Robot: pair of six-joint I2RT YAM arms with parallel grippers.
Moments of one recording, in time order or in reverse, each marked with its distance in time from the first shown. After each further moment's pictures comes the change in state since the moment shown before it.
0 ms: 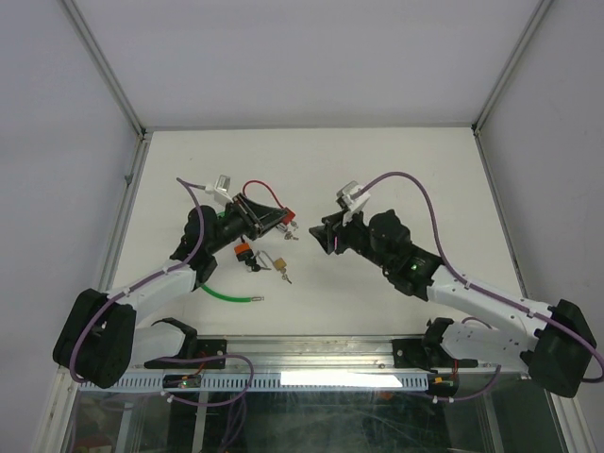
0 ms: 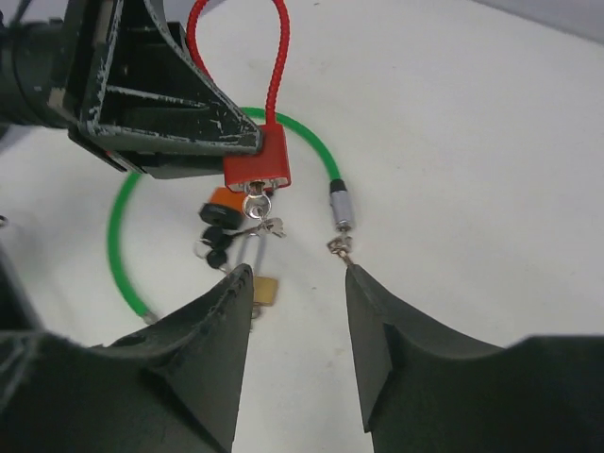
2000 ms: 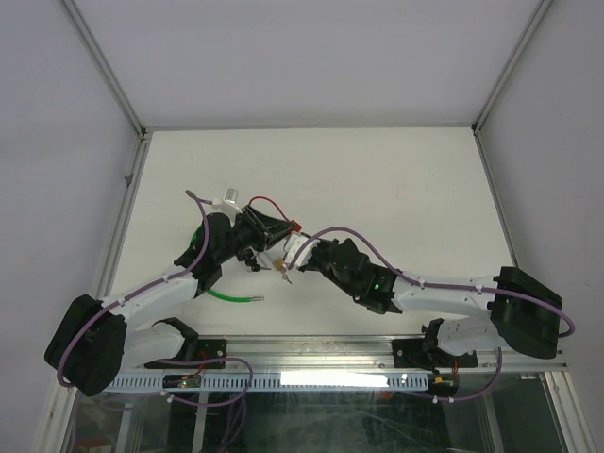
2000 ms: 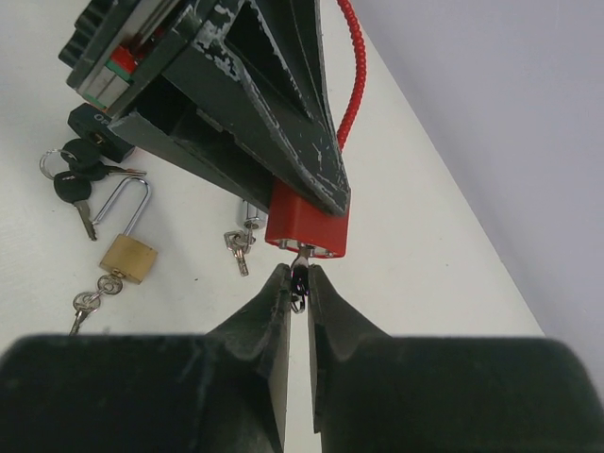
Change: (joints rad) left arm -0.137 -0.060 -0.014 -0.169 -0.160 -0.088; right arm 0.229 0.233 -0.079 0.314 0.274 -0.616
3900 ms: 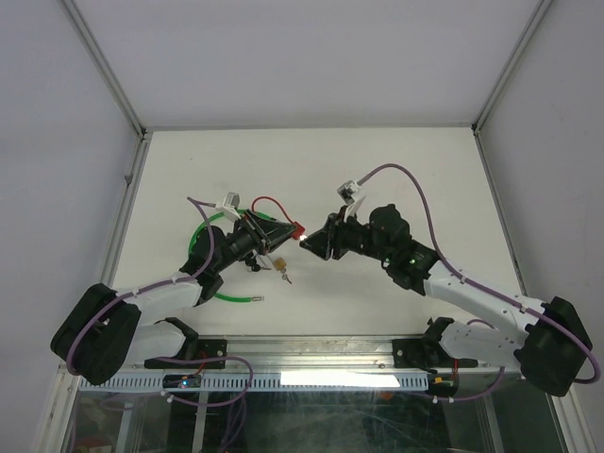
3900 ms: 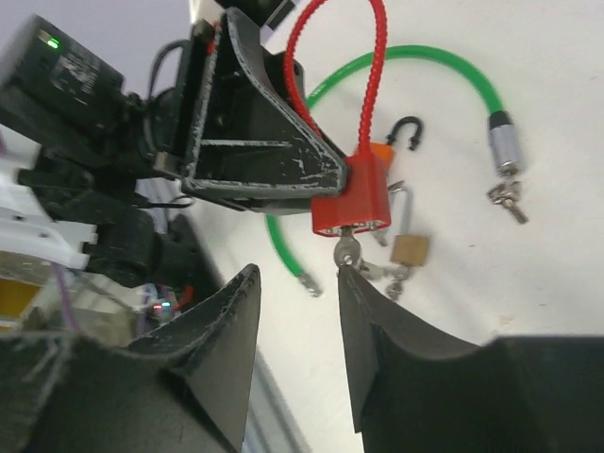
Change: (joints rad) left arm -0.002 0.080 -0.136 0.444 0.074 -0.056; right arm -0.363 -0.209 0.066 -0.271 -0.682 1.131
